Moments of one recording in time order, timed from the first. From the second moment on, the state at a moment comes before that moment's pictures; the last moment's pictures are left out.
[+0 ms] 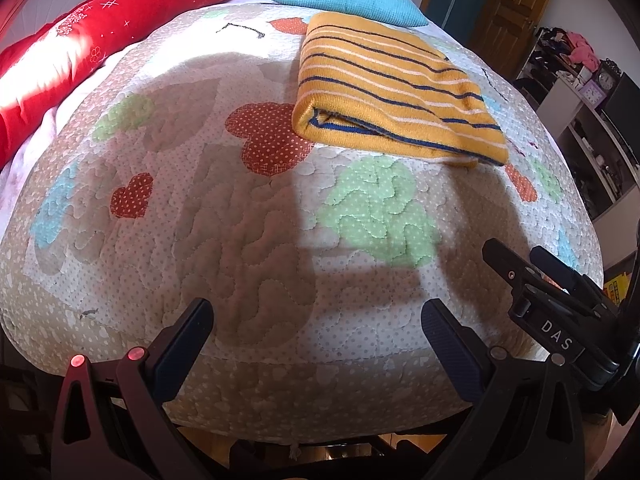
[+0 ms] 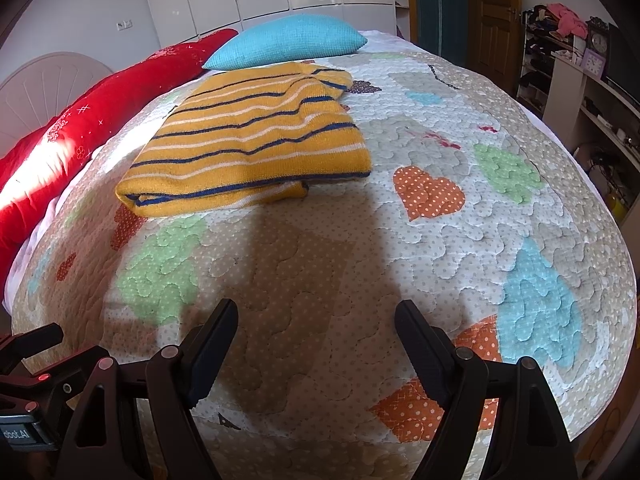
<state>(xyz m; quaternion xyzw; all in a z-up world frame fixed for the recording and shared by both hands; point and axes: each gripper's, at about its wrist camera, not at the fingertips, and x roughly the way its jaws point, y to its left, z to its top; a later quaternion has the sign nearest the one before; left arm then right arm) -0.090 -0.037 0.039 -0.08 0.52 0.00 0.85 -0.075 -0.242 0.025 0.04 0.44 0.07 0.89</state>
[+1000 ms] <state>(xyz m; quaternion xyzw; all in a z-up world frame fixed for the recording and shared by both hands) -0.089 -0.040 0.036 -0.08 0.52 -0.01 0.85 -0.077 -0.240 0.031 0.04 0.43 0.07 0.90</state>
